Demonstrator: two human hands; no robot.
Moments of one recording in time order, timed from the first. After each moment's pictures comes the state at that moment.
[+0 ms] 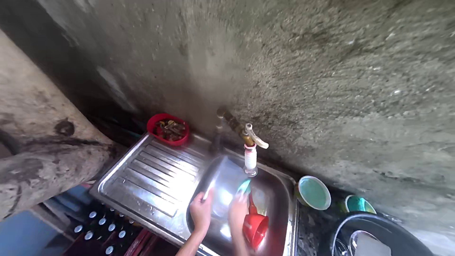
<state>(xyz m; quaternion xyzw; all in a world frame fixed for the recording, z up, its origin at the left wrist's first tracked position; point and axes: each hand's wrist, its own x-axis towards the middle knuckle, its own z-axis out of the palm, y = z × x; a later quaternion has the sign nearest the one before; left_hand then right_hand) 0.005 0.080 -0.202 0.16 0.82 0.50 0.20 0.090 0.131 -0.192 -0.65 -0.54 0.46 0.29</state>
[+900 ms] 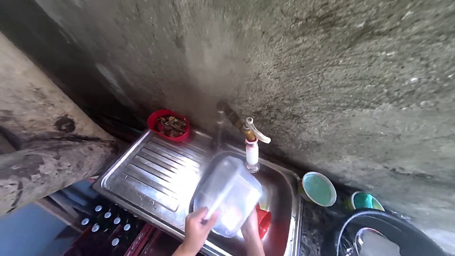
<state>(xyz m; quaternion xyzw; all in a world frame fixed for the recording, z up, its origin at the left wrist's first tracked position) 0.012 0.018 -0.200 0.42 0.70 0.57 0.10 0.135 0.114 -0.214 -0.55 -0.29 0.68 0.40</state>
